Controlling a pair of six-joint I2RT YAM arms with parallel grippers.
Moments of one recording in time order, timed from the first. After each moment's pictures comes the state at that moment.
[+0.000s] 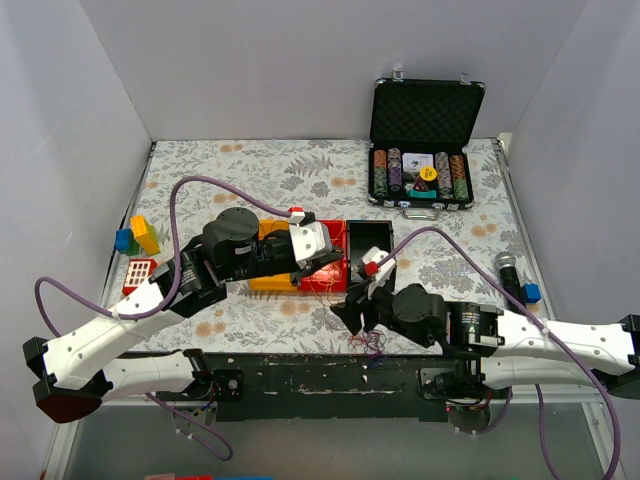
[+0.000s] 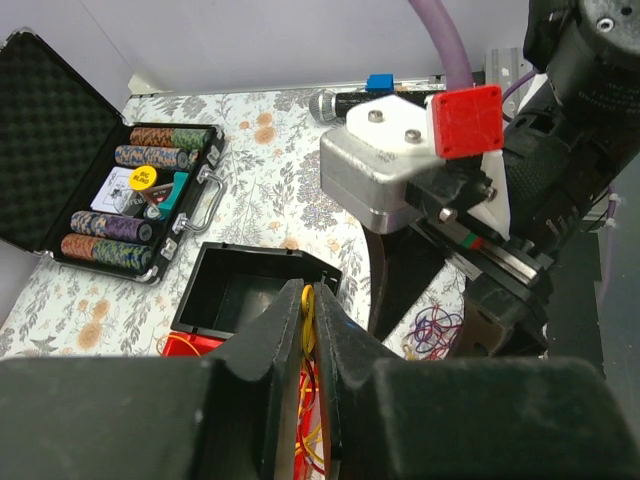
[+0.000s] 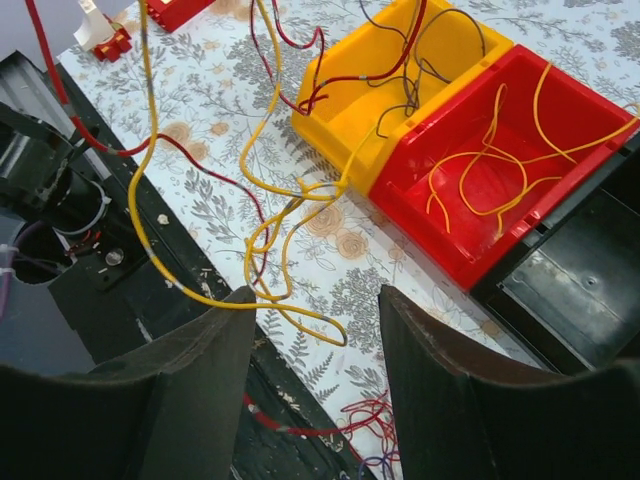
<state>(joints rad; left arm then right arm) -1.03 1.02 1.22 -0.36 0.30 0.29 1.43 0.82 0.73 -0.25 0.45 0.33</state>
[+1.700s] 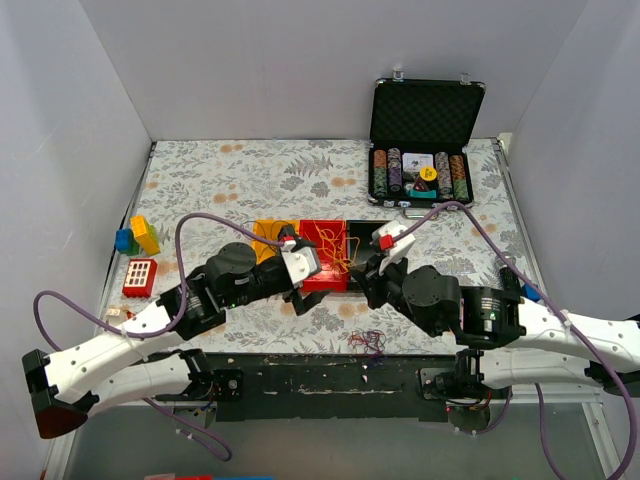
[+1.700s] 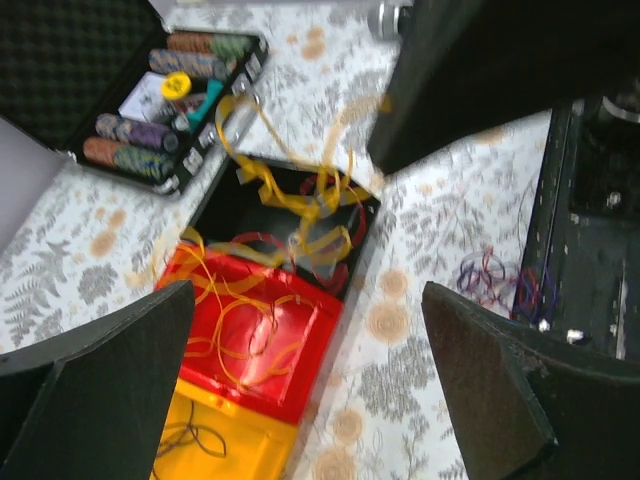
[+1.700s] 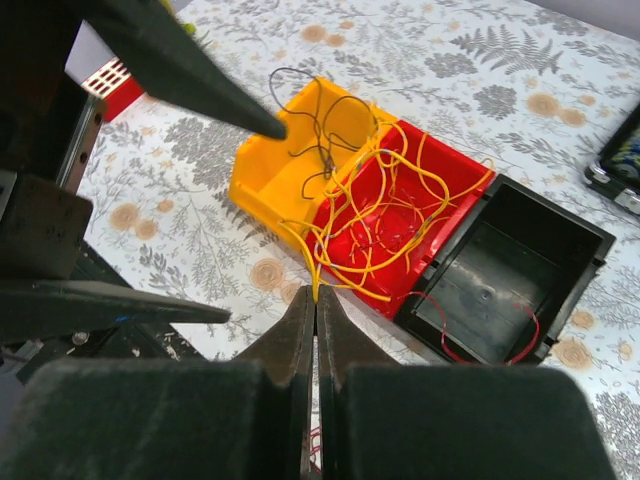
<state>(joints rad) -1.03 0.84 0.82 -0.20 0.13 0.30 1.43 0.86 0.99 -0.44 0.66 0.32</state>
